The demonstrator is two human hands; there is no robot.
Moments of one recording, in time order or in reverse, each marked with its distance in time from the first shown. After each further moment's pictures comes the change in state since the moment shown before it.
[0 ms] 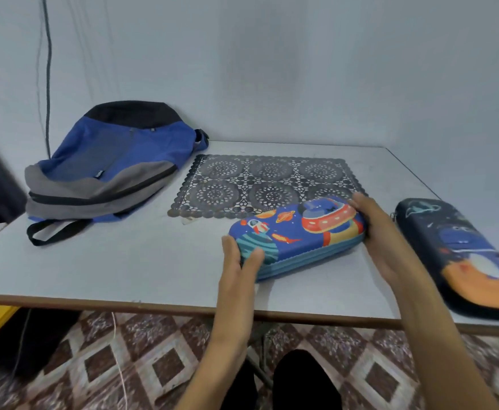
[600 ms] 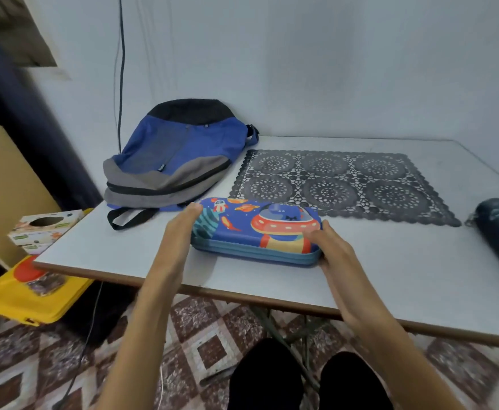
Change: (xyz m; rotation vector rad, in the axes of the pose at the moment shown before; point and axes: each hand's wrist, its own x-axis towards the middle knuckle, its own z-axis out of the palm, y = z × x) left_hand 0.057 0.049 -0.165 0.254 0.268 0.014; right_hand -0.060 0.033 0.139 0.034 -0.276 -0.023
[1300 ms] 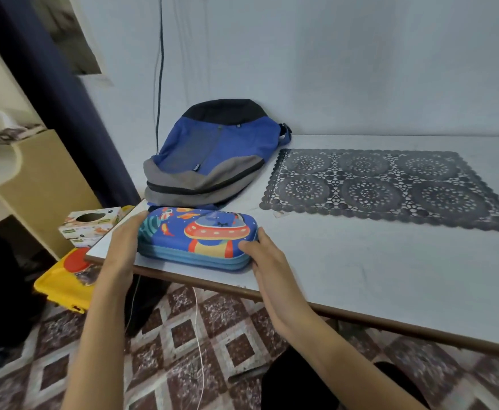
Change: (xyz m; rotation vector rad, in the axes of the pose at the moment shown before) left_hand 0.029 -0.010 -0.134 0.142 0.381 -0.119; right_hand 0.014 0.028 0.130 0.194 -0.245 0.163
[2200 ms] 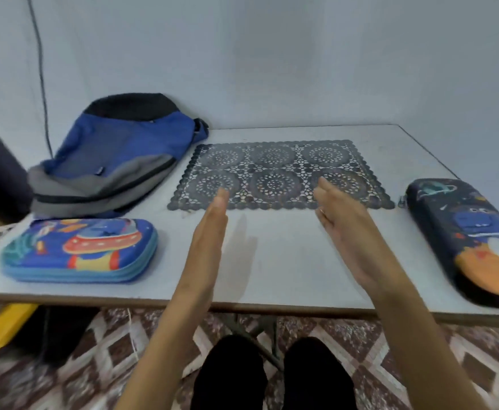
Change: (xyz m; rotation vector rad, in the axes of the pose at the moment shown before) left_hand -0.187 0.041 0.216 -0.261 -0.723 0.242; right_hand -0.082 -0.098 -0.215 -0.188 0.404 -0.223
